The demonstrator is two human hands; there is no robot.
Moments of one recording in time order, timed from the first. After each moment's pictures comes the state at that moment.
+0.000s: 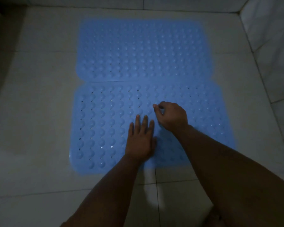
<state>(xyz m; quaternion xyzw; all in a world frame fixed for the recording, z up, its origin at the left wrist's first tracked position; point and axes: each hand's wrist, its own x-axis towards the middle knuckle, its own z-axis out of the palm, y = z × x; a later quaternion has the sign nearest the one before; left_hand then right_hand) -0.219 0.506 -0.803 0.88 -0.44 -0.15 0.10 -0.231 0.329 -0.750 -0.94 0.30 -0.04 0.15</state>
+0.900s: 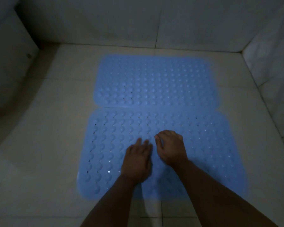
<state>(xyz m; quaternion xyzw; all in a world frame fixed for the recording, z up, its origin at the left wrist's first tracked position) -0.178 0.525 -0.784 0.88 -0.44 -0.14 0.13 -0.229 0.355 -0.764 -0.96 0.17 -0.17 0.15</state>
